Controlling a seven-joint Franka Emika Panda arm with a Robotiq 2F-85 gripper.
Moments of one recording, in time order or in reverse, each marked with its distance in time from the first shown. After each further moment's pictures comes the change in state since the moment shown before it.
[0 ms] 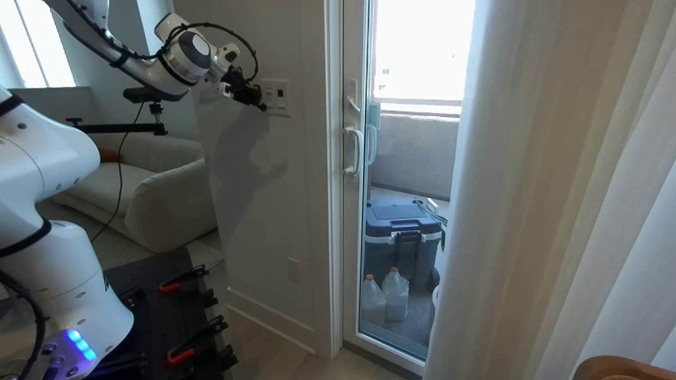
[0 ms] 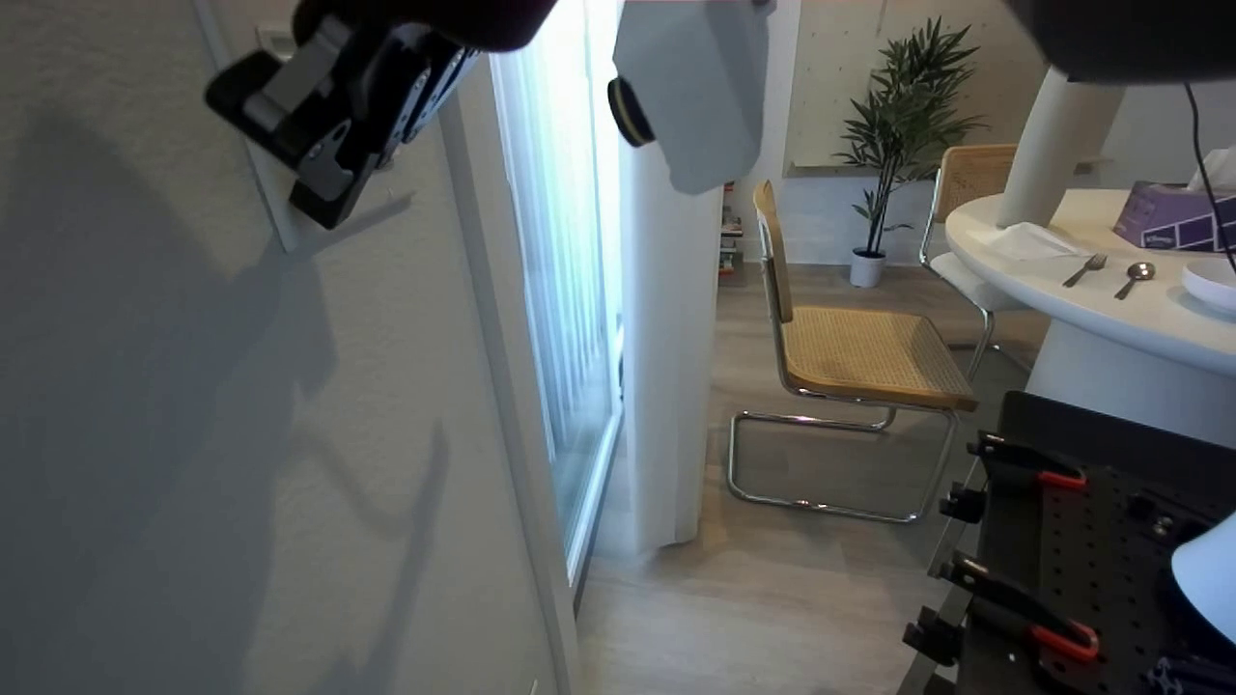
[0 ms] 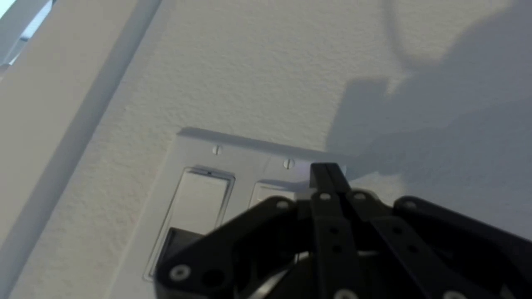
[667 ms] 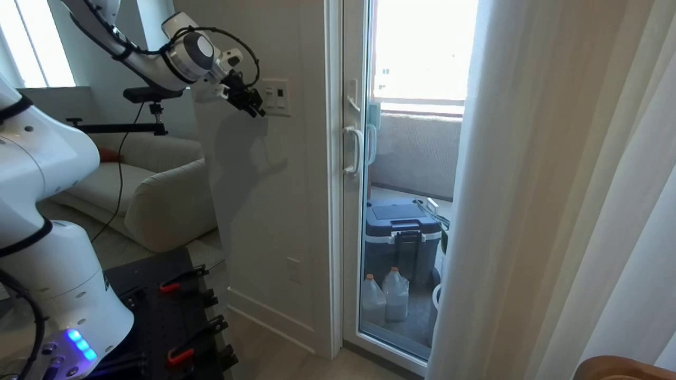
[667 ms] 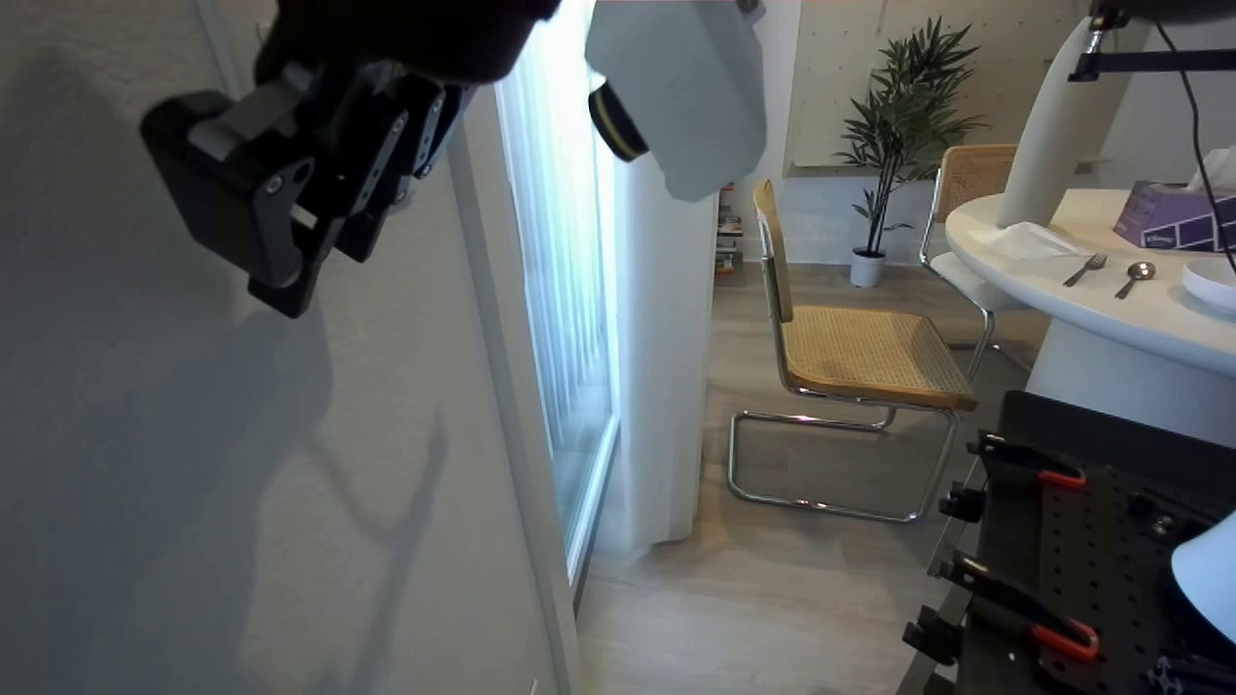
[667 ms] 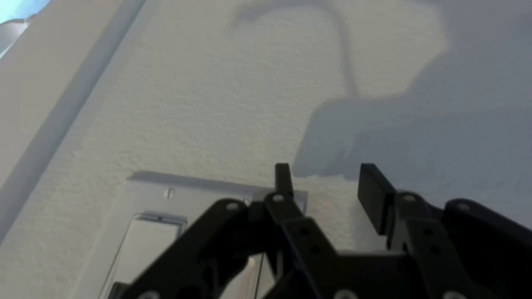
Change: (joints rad) arm 0.015 0.131 0.036 0.054 0.020 -0.120 -0.023
